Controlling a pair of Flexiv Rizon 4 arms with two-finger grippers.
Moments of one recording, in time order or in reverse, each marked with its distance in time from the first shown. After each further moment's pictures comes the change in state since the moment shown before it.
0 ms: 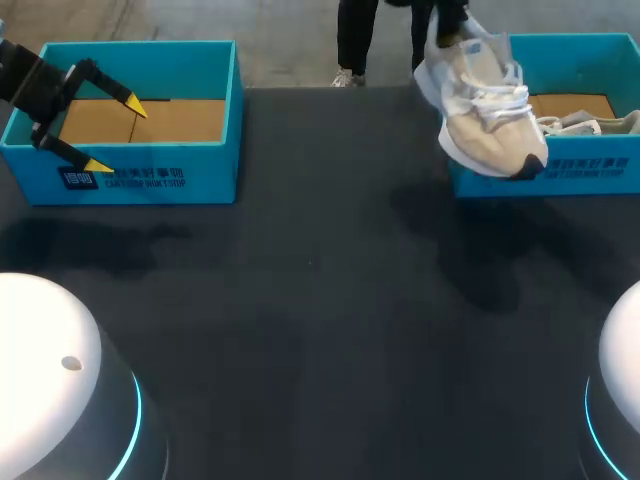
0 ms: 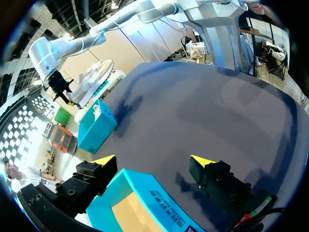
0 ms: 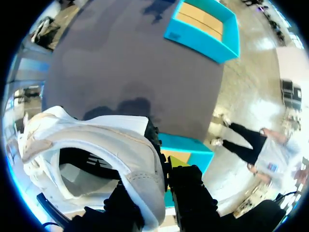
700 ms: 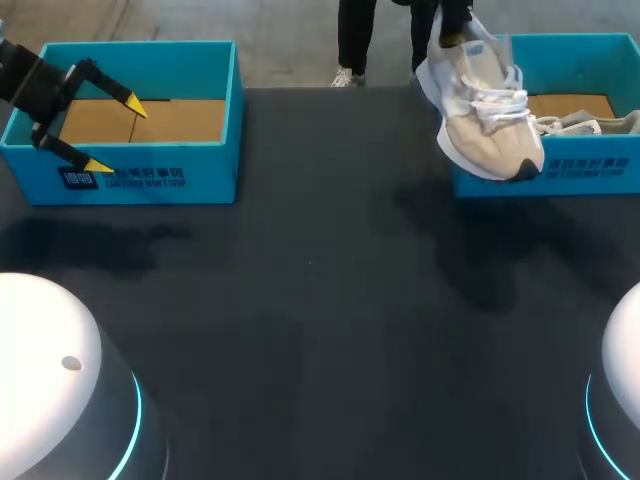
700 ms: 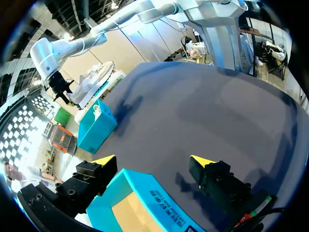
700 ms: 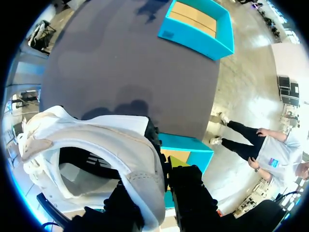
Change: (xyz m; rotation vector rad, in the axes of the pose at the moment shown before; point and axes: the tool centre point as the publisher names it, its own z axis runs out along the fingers) left arm 0.000 0.000 0.000 0.000 0.000 0.000; right arm 0.001 -0.004 0.003 -0.008 -0.013 0.024
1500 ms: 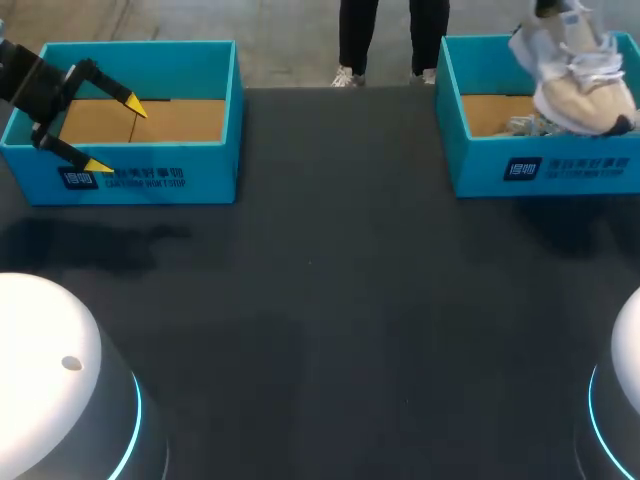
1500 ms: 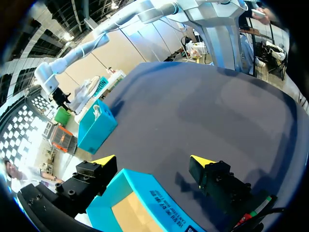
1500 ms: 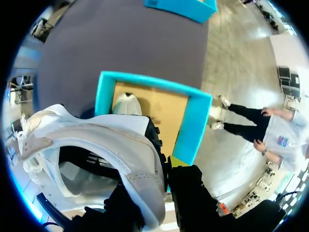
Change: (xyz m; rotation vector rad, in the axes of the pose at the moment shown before) left arm 0.000 0.000 0.000 0.000 0.000 0.000; right arm -0.058 -0.186 0.074 0.044 0.022 0.025
